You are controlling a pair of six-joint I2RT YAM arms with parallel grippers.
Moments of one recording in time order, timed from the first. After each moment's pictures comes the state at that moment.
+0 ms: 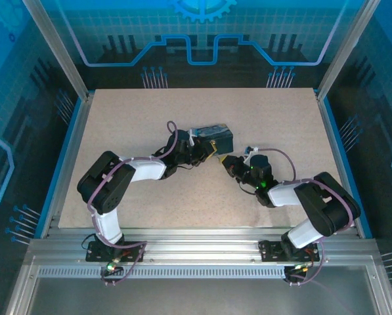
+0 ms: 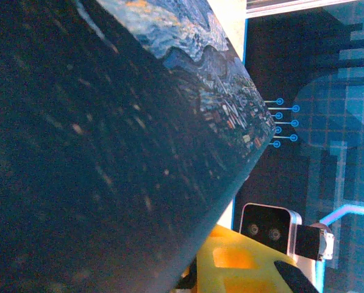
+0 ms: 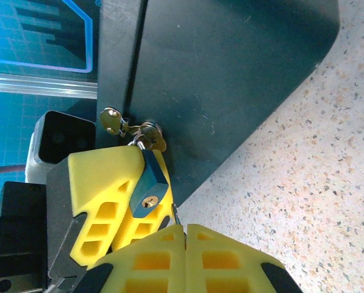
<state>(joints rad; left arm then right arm) -0.57 1.83 0.93 0.49 0.39 -1.24 0.47 1.53 0.38 0.85 -0.26 1.29</state>
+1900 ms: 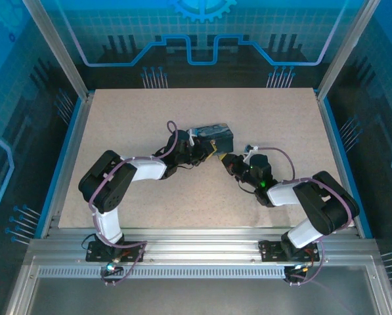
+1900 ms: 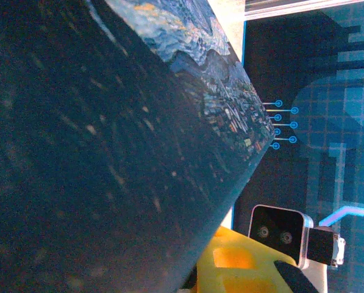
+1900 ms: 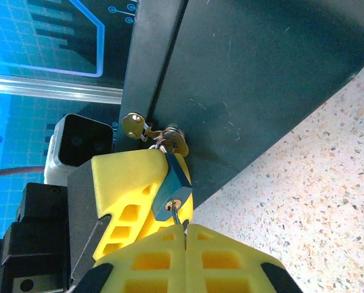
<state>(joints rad) -0.56 1.85 0.93 0.51 0.40 -1.24 0.48 1.55 0.39 0.89 -0.24 1.29</state>
